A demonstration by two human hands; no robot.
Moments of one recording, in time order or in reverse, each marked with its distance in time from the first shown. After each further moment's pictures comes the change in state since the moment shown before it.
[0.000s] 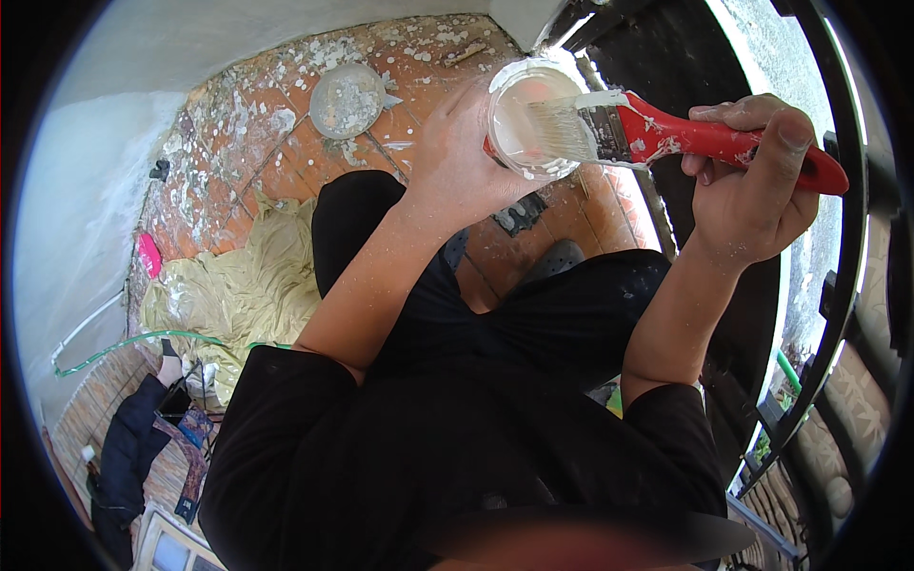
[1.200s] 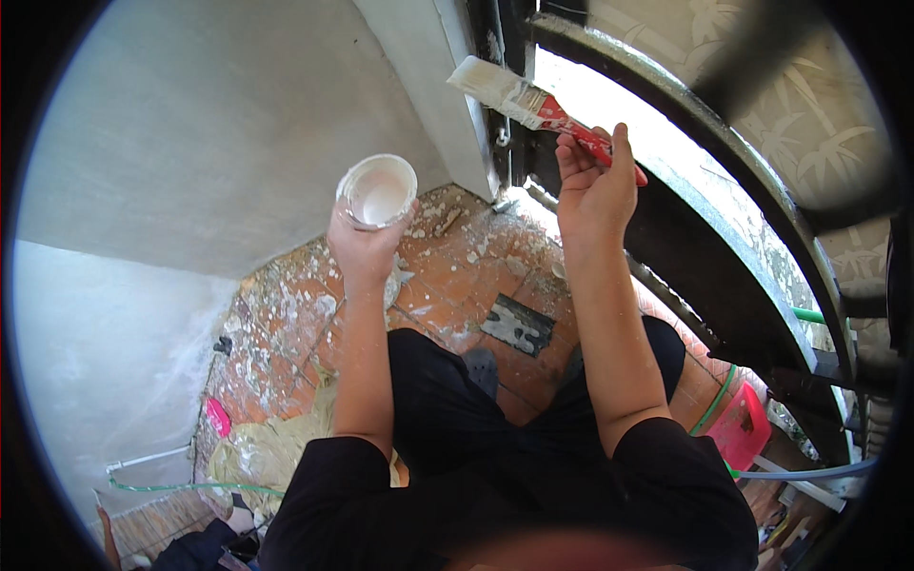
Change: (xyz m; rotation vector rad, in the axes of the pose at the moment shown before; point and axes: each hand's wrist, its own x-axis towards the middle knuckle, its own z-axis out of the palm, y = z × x) left_hand 0.071 -0.020 -0.052 -0.289 0.247 0.044; right_hand 0.026 0.024 0.011 0.955 0.880 0.374
